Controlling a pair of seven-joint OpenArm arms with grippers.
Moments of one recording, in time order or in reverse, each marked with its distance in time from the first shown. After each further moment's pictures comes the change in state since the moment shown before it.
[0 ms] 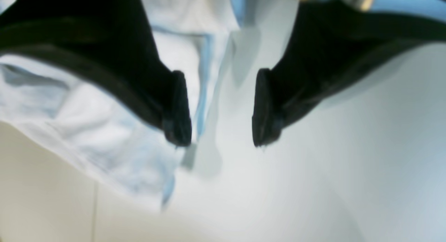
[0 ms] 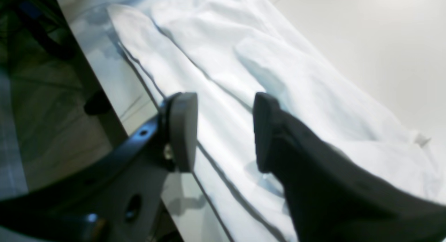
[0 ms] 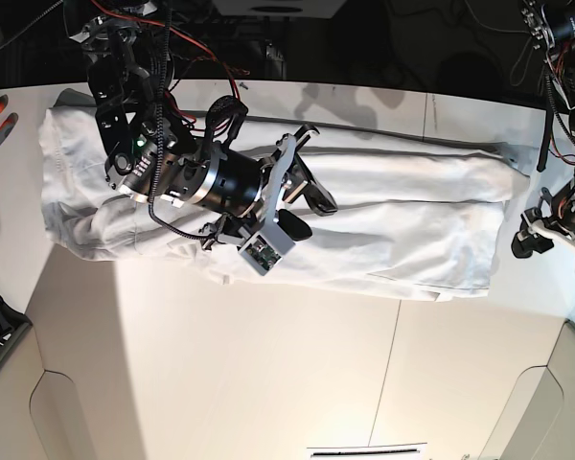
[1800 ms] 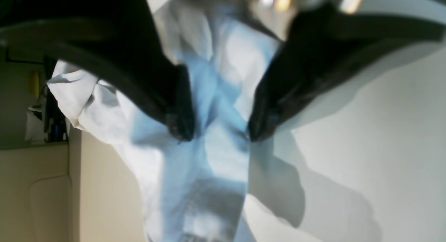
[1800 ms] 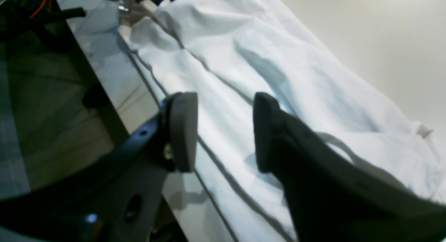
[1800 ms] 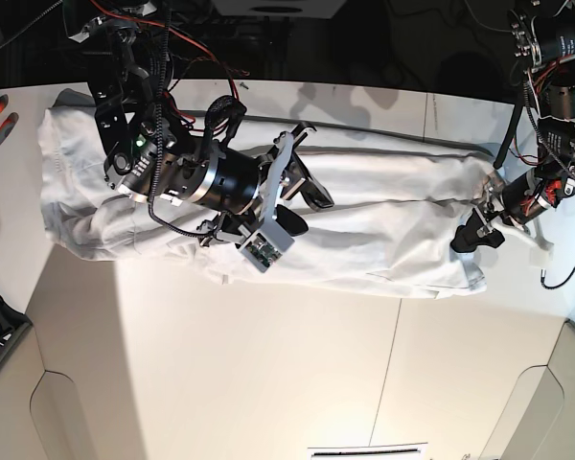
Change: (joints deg) left arm -4.3 2.4 9.0 -14.6 -12.7 -7.8 6.5; right arm 0.0 0.0 0.0 0.0 -0.2 0.0 -2.2
